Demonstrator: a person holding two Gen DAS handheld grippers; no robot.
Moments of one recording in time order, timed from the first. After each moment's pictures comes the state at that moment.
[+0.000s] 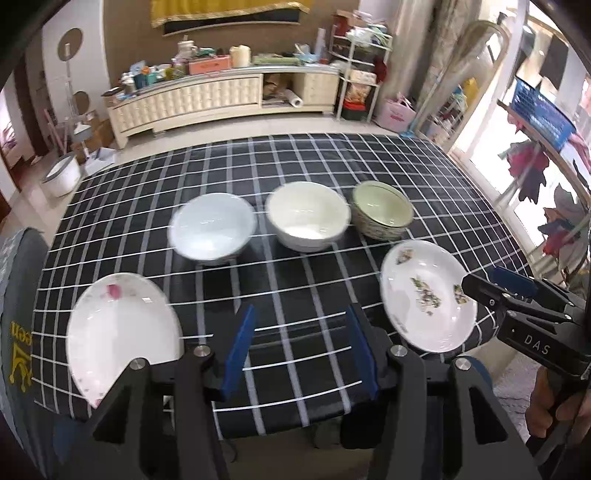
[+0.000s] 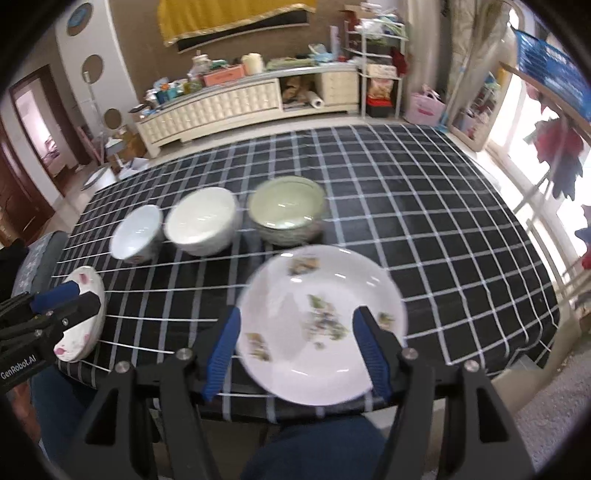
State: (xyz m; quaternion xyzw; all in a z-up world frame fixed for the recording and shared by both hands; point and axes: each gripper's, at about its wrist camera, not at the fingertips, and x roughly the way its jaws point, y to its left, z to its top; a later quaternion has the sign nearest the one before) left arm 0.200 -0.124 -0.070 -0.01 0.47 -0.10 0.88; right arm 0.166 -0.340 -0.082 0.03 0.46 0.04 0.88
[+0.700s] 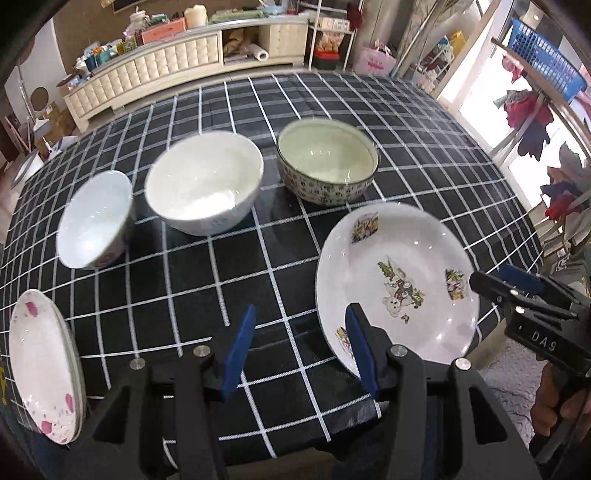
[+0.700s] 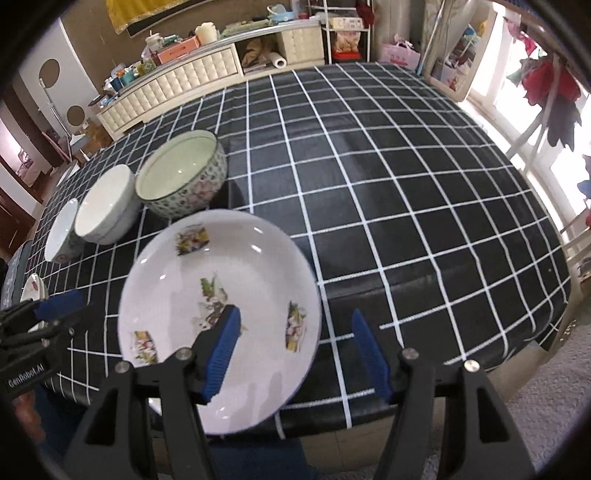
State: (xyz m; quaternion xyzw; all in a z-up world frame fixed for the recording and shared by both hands) left arm 0.264 -0.227 -0.151 0.02 0.55 -0.13 0.82; right arm 0.206 -0.421 -0.157 0.07 0.53 0.01 0.84
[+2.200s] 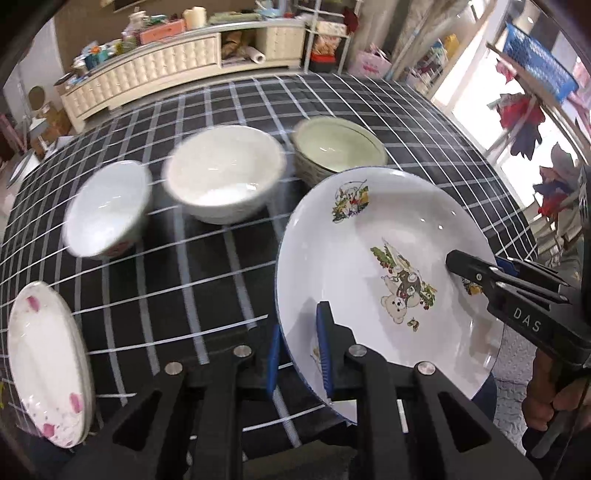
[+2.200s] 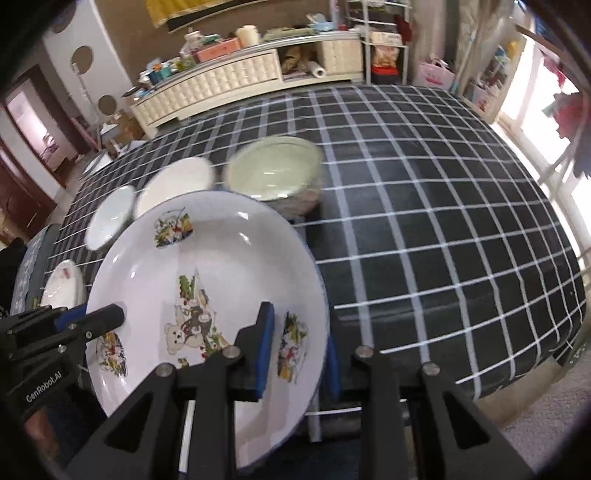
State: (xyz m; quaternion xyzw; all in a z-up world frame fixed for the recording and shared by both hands) left arm 0.248 -0.185 -0.135 0.01 0.54 -0.14 0.83; right arm 0.190 -0.337 -0.118 0.05 0.51 0.07 0.86
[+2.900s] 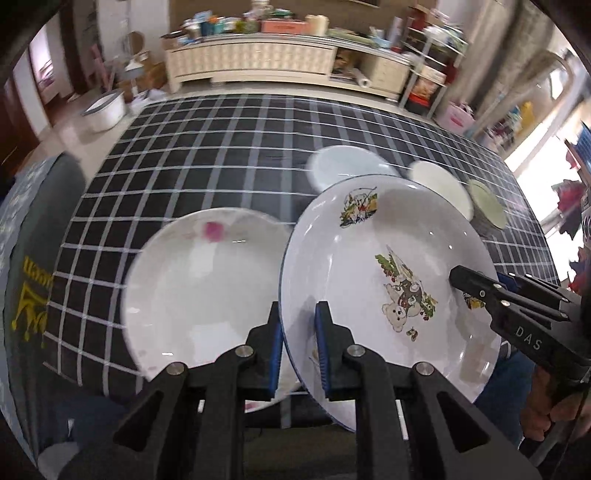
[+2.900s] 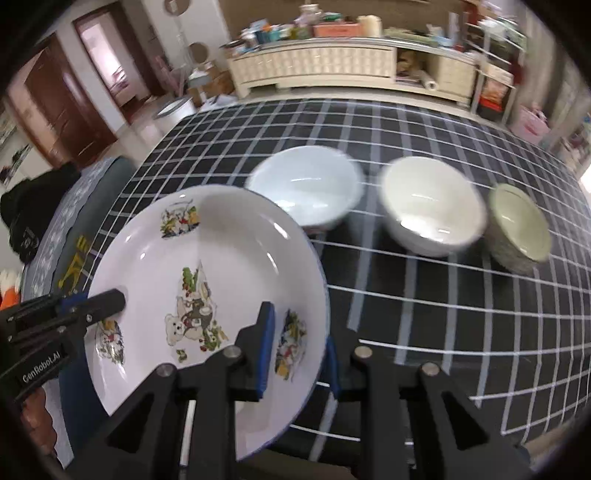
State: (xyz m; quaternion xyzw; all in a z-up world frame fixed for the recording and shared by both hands) left arm 0.203 0.045 -0.118 -0.08 0.52 0.00 0.85; right arm 0.206 -0.122 -0.125 -0.04 0.52 0.21 0.83
